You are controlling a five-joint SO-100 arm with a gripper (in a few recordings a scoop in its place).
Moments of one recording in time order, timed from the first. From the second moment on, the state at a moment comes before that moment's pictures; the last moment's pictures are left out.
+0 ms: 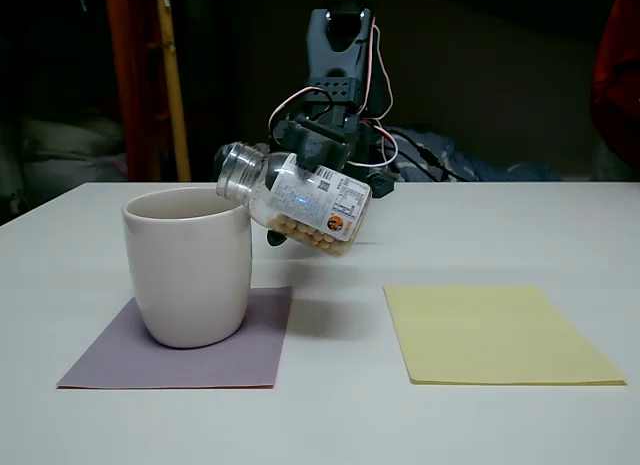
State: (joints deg) arm 10.0 63.8 108.6 -30.4 -19.9
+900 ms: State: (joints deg) arm 10.1 68.4 107.0 -20.0 -10.1
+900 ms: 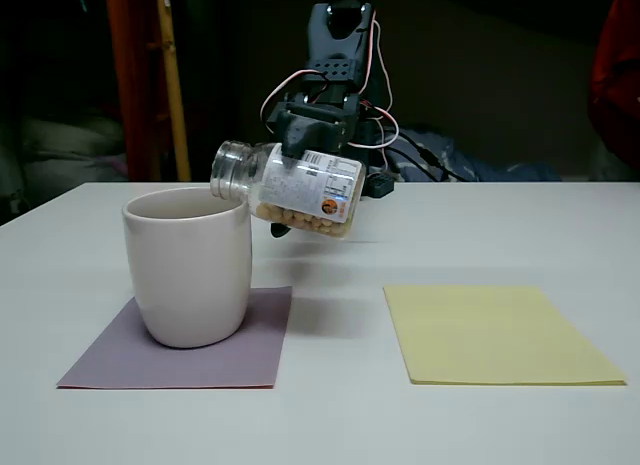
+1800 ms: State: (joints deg) arm 11.2 69.3 102.0 -11.1 1.4
